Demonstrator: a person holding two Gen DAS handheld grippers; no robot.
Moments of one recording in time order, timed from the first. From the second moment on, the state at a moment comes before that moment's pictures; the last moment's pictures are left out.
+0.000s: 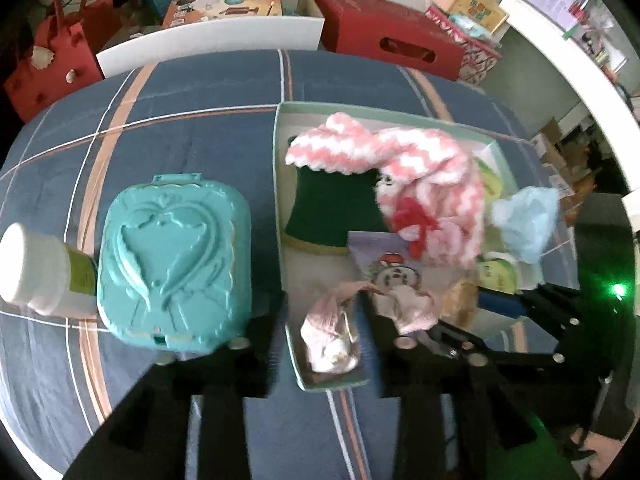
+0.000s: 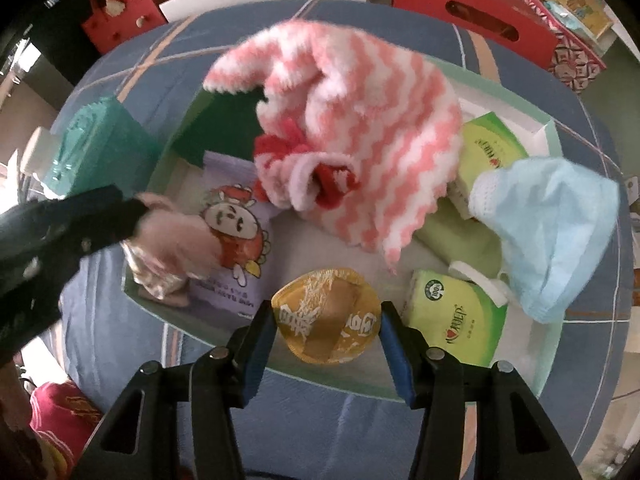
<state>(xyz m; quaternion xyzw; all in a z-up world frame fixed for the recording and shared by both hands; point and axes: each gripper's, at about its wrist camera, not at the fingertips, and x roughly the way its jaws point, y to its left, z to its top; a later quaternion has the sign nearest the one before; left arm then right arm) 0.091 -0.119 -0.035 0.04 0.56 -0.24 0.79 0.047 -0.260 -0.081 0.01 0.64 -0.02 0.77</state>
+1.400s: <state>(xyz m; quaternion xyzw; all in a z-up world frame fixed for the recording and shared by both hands) 0.032 -0.042 -0.027 0.11 0.46 -0.07 0.88 -0.057 -0.214 -0.024 0.01 0.49 -0.15 0.86</state>
